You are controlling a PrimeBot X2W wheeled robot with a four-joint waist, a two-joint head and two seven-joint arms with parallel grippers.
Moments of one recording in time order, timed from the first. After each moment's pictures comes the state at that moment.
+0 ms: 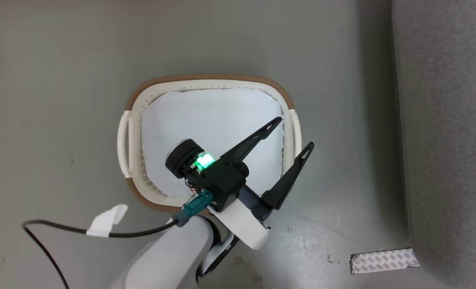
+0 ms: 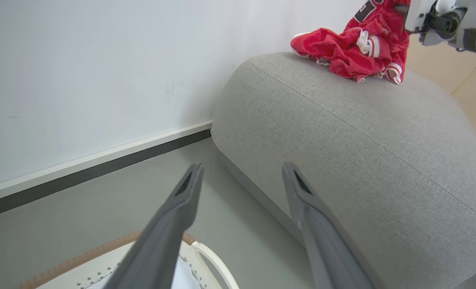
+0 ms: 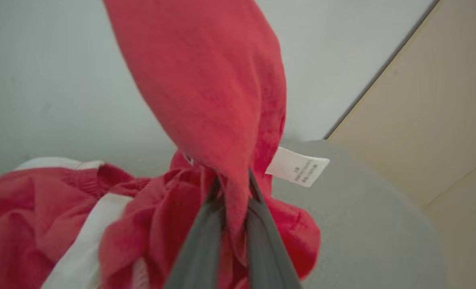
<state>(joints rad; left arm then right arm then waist) -0.62 0.15 -0.69 0.12 -0.25 -0.08 -0.19 -1.18 -0.43 -0.80 0.70 -0.43 0.13 -0.04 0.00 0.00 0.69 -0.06</state>
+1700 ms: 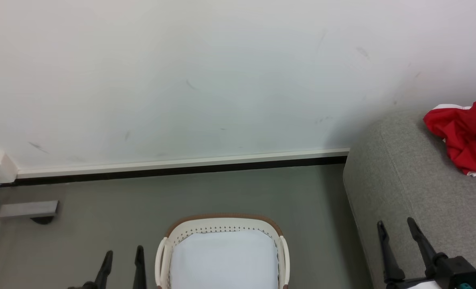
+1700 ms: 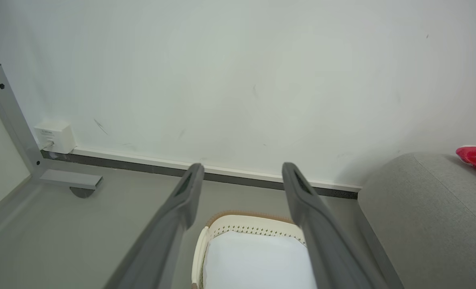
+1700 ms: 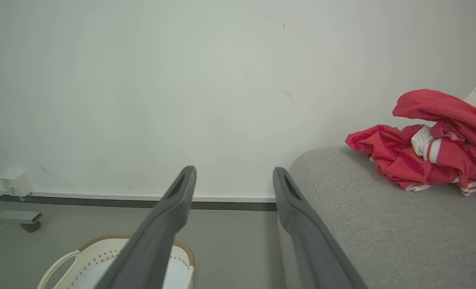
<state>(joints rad) 0.07 0.10 -0.11 0.15 -0.29 0.08 -0.26 -0.09 -0.05 0.05 0.31 0.18 0.13 -0.26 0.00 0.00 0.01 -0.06</state>
